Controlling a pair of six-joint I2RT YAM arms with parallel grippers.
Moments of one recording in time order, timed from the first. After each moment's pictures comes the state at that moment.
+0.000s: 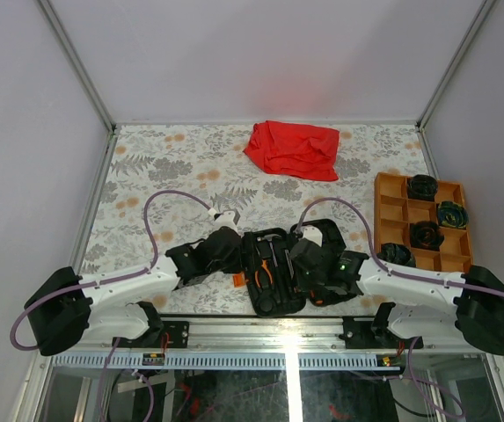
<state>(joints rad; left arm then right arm) -0.96 1.19 0.59 -0.18 -0.17 -0.88 1.05 1.17 0.59 -0.45 0.17 0.82</state>
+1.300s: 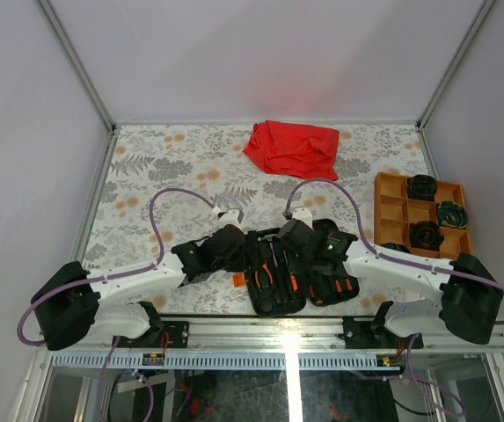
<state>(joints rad) -0.96 1.25 0.63 -0.18 -0.17 -0.88 1.00 1.29 0.81 -0.55 0.25 0.71</state>
